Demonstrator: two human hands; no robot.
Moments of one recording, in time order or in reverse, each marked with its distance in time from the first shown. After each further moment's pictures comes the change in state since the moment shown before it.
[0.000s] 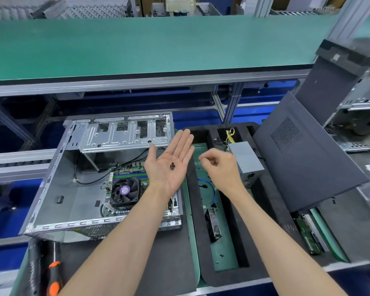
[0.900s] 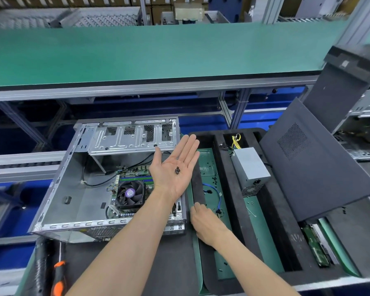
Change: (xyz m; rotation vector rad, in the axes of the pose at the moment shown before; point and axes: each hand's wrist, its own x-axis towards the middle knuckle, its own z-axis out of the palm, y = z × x) left_hand -0.004 -0.003 0.001 0.041 0.016 0.011; right_hand -0.079 0.075 0.079 -0.971 -0.742 -0.299
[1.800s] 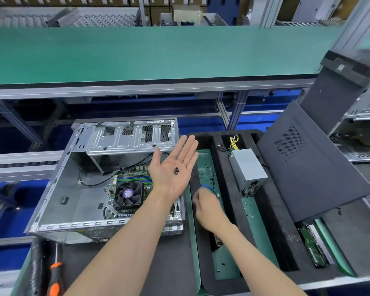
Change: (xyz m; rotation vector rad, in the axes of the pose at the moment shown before) left_hand 0.002 0.000 0.000 0.016 0.014 0.001; right_hand 0.000 0.010 -0.044 0.673 0.269 0.354
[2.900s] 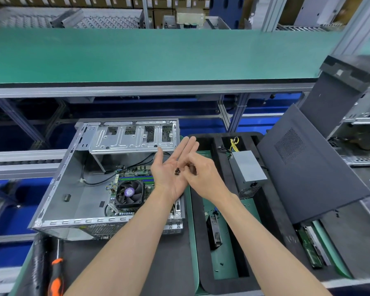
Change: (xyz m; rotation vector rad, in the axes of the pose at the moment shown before) left_hand 0.001 -0.001 -0.002 0.025 -0.044 0.015; right_hand 0.023 -0.063 -0.072 0.240 0.246 -0.479
